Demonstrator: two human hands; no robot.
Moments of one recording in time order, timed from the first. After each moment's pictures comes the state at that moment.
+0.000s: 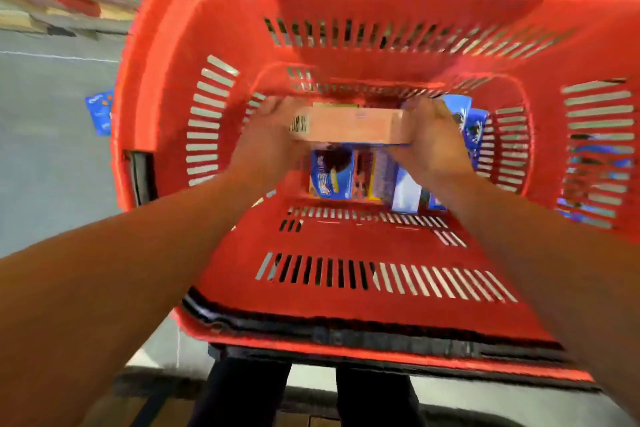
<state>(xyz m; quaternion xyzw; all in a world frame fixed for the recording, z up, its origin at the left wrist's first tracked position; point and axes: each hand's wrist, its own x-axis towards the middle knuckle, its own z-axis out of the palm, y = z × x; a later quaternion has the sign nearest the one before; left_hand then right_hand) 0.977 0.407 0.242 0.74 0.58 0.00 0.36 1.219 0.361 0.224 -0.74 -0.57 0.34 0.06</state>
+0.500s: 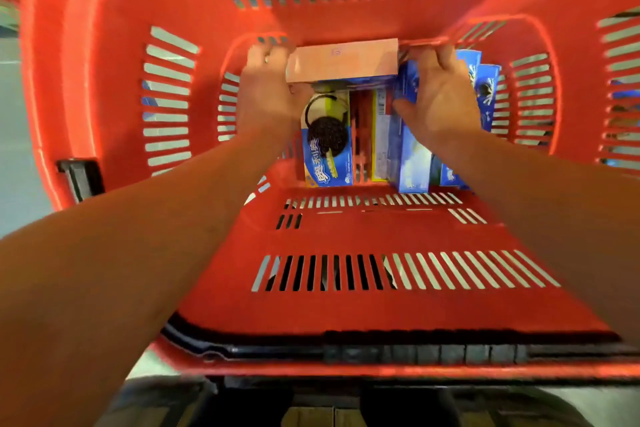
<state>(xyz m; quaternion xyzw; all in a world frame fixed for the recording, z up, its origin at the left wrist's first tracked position) 1.004 0.434 0.170 0.72 0.62 0.08 0.31 1.225 0.369 0.174 -0.78 -0.56 0.27 0.04</state>
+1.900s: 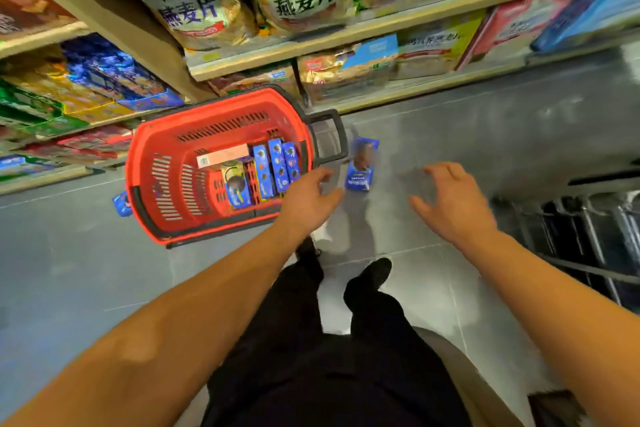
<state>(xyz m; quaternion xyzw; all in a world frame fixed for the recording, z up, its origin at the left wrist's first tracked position) 1.349 0.098 0.662 0.69 0.54 0.00 0.48 1.563 -0.026 0.682 -0.84 -0.46 0.28 0.08</state>
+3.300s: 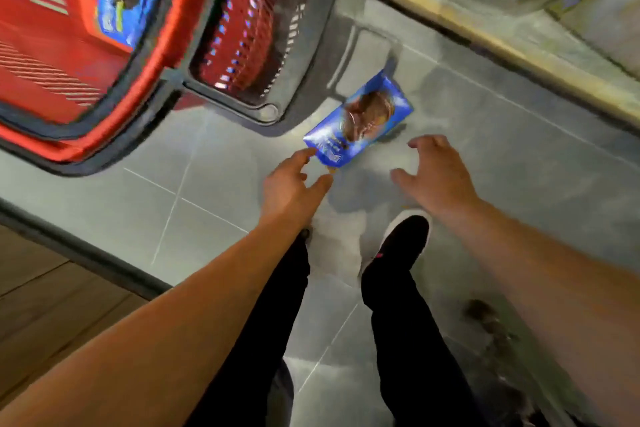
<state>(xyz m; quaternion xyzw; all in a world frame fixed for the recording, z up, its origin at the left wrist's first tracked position) 1.525 0.096 0.226 0.34 0.82 0.07 0.45 1.732 0.166 0.199 -0.64 -0.64 0.40 -0.13</state>
